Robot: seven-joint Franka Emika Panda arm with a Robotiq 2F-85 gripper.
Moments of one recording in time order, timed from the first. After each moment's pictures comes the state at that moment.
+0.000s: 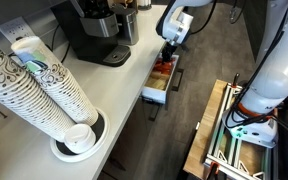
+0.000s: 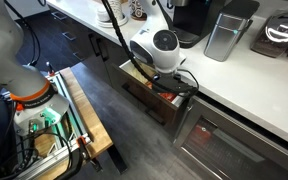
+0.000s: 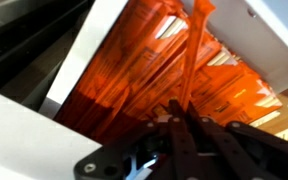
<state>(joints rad) -0.39 0.40 -0.05 -2.26 0.94 2.75 -2.17</state>
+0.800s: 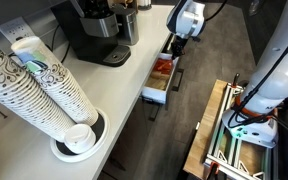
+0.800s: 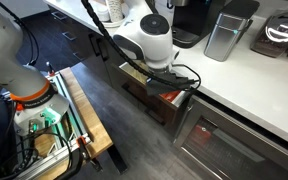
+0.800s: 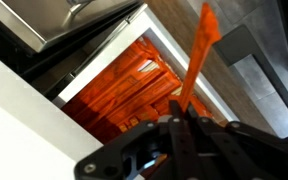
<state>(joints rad) -0.37 0.19 -0.16 -2.44 0.66 2.74 -2.18</state>
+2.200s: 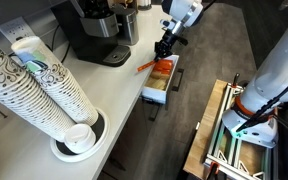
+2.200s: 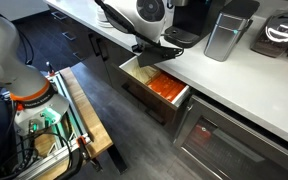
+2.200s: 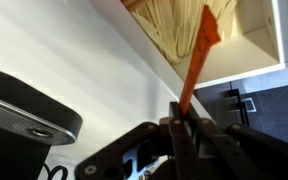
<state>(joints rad) -0.22 -0.01 -0.17 -2.46 0.98 2.32 -2.37</state>
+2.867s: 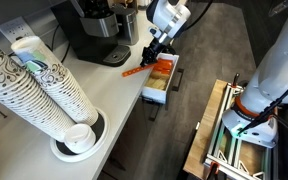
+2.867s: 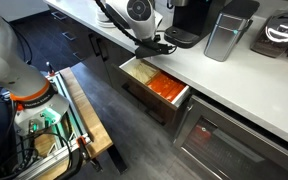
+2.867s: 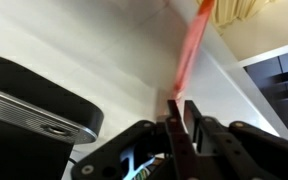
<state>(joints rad) -0.10 0.09 -0.07 -2.42 1.32 2.54 -2.39</state>
